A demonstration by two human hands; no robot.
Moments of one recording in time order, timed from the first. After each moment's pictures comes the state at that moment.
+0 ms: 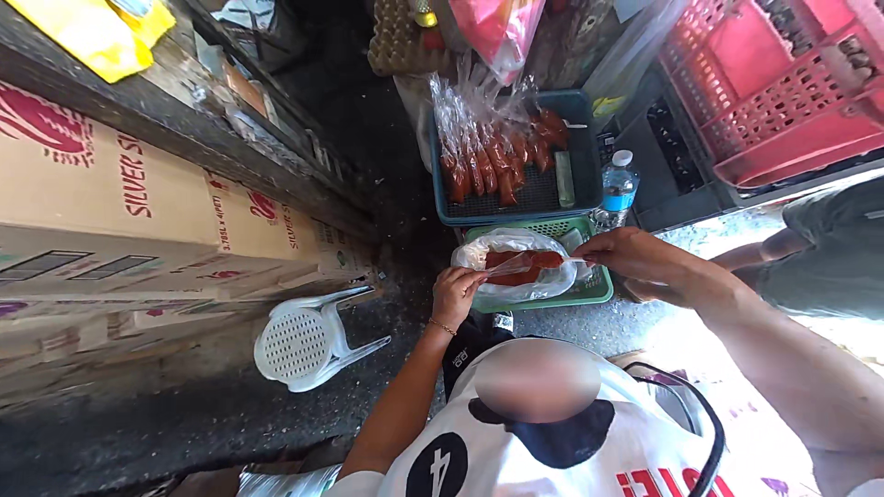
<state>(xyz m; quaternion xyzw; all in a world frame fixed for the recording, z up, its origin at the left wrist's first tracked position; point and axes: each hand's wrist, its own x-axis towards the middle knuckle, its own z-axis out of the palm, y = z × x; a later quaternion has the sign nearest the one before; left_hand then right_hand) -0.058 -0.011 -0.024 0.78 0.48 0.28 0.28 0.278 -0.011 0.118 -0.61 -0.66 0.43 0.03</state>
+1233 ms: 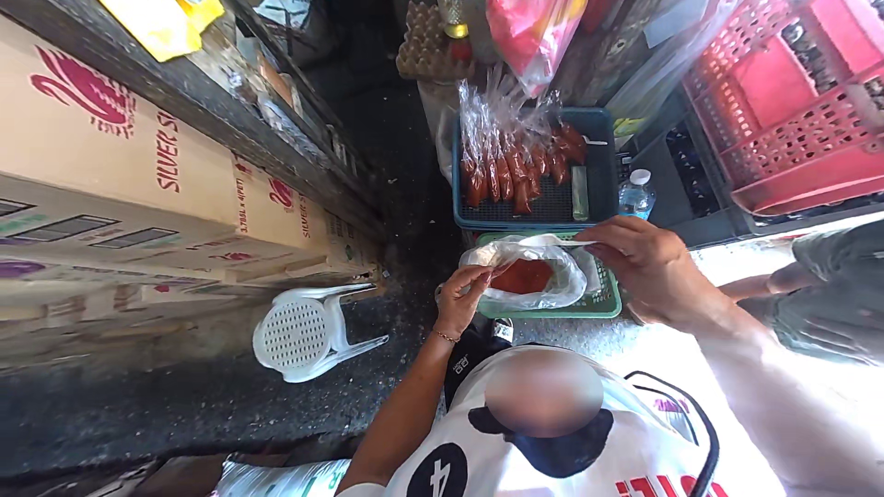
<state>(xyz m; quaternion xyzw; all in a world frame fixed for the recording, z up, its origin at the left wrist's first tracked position) -0.053 -0.022 0.015 0.56 0.44 0.47 0.51 0.231 -0.023 0.163 -0.53 -0.78 0.19 0.28</state>
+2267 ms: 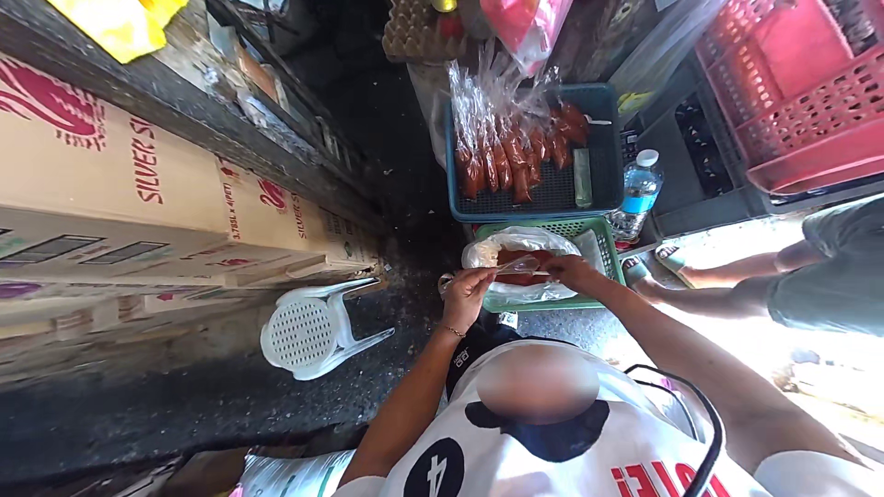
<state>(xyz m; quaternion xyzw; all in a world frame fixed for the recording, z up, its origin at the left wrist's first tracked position) -0.054 -0.018 -0.014 0.65 0.51 0.35 0.45 0.222 -0.001 -0.017 -0.64 -0.58 0.51 0.01</state>
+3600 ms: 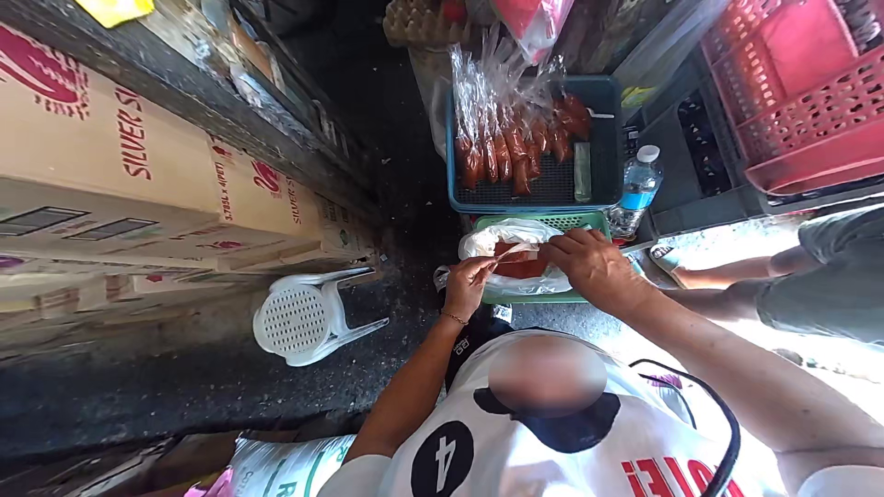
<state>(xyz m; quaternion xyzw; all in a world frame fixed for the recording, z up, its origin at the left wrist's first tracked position) -0.041 -0.019 -0.021 0.67 0.51 0.36 0.40 0.199 -0.026 0.098 -0.48 -0.87 0.07 0.11</state>
